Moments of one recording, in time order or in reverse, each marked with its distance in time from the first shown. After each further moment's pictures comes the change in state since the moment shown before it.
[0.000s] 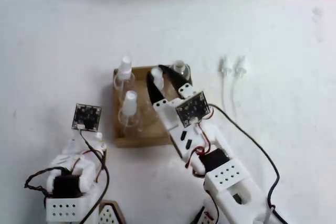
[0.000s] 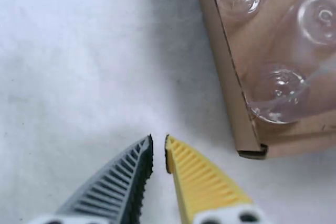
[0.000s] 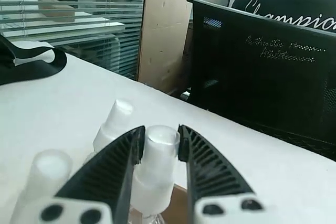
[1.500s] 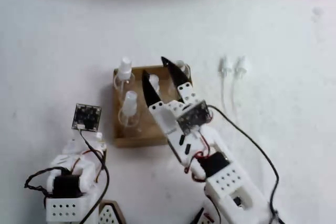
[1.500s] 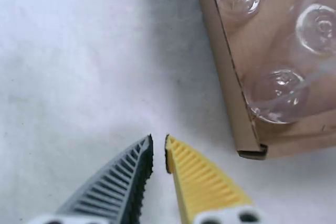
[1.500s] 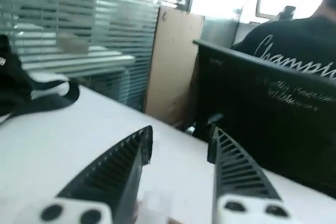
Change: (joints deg) left arm 0.0 0.0 0.0 0.0 0.0; right arm -2.5 -6.5 -0.5 0.0 -0.1
